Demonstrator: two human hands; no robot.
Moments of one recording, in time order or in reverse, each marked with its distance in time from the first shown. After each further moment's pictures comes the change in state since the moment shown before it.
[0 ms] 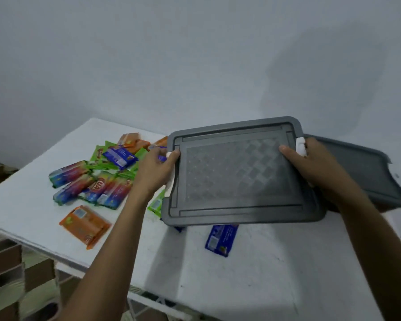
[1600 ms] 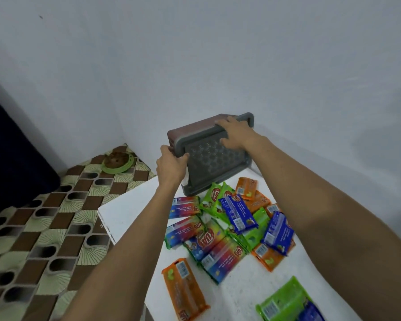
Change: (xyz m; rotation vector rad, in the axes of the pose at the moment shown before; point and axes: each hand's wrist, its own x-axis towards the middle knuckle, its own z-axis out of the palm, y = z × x) left_hand 0.181 -0.126 -0.232 0.083 0.632 -0.387; right_hand 0.206 -0.402 0.393 -0.573 -0.505 -0.877
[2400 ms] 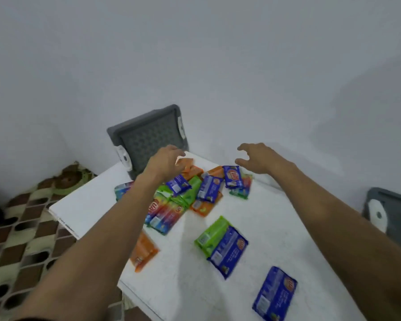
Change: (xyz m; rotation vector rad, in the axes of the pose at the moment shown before) left_hand -0.132 0.047 0.045 0.643 -0.463 0.795; right_hand -0.307 0.125 -0.006 0.059 0.014 0.350
